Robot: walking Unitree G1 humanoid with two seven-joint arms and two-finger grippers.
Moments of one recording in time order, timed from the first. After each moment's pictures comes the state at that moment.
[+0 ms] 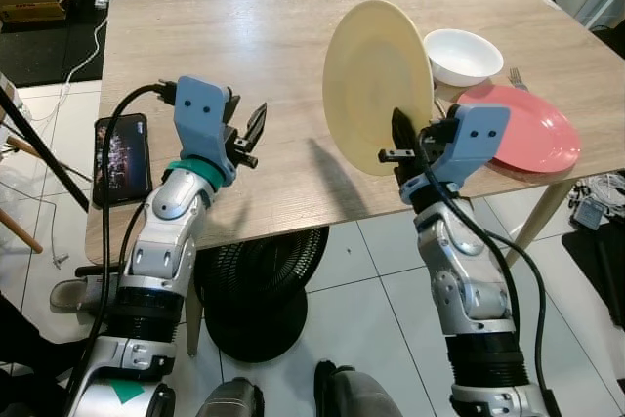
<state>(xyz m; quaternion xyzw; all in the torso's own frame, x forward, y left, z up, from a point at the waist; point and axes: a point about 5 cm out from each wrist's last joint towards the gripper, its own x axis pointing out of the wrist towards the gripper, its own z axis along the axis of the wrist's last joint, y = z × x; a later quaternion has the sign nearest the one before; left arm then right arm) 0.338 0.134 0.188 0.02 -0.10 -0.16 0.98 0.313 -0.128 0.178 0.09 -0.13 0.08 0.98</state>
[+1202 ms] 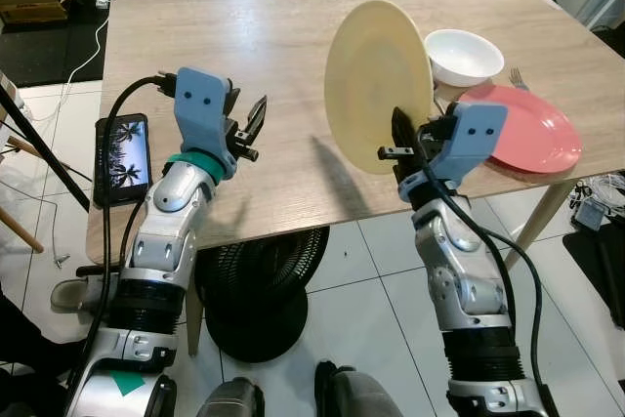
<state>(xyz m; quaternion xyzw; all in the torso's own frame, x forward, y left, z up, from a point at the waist) 0.343 0.133 0.191 0.02 -0.10 -0.15 0.98 0.316 -0.126 0.178 0.10 -0.12 0.07 0.99</state>
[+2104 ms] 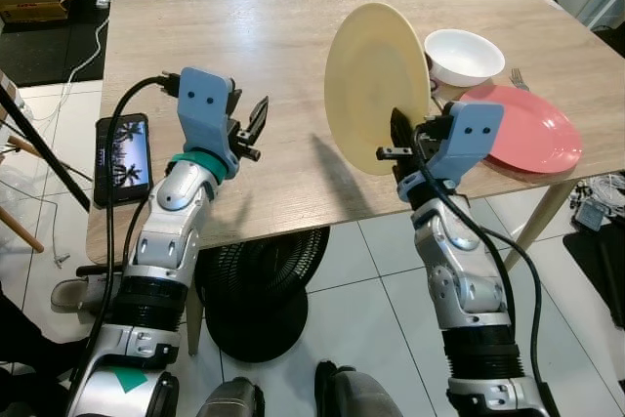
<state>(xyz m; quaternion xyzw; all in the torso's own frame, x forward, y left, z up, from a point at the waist) 0.345 0.130 0.191 0.02 -0.10 -0.16 0.98 0.319 -0.127 0.177 0.08 -0.12 0.07 0.99</state>
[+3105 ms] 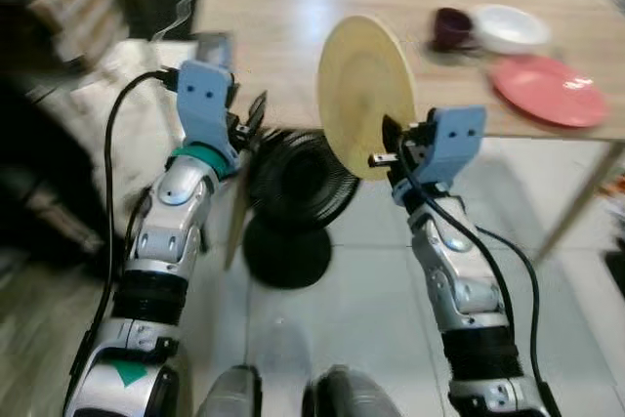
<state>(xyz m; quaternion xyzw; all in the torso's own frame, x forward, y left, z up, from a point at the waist) 0.348 0.129 0.194 0.02 -0.11 -0.15 0.98 0.320 -0.121 0.176 0.05 -0.11 0.09 0.99</state>
